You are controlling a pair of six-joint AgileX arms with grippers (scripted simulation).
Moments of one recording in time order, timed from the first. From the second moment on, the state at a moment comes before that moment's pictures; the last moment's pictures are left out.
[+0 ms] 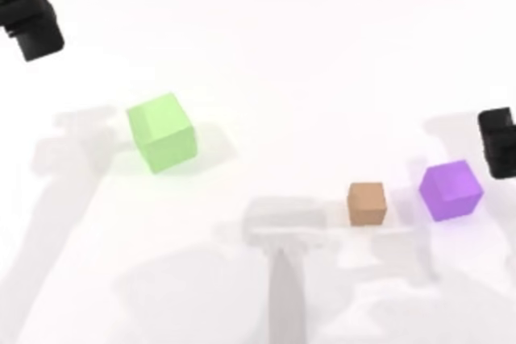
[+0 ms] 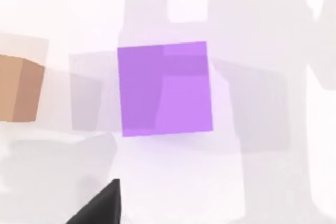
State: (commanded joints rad) left arm -0.23 0.98 1.08 -0.69 -0.03 -0.44; right arm 0.19 1.27 0.96 -0.76 0.01 0.03
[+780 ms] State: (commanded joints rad) left arm 0.02 0.01 0.01 -0.01 0.00 -0.01; right arm 0.29 1.92 1.46 -1.11 0.00 0.05
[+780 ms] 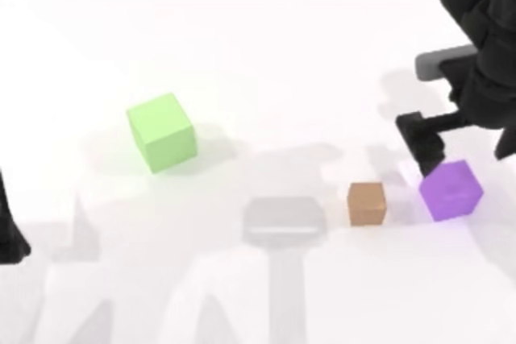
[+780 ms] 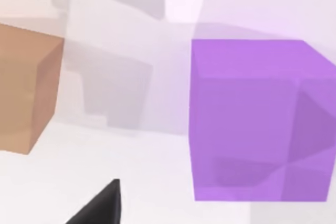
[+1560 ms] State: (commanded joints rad) left arm 0.02 0.00 0.00 0.00 0.00 0.00; right arm 0.29 1.99 1.36 -0.94 0.00 0.05
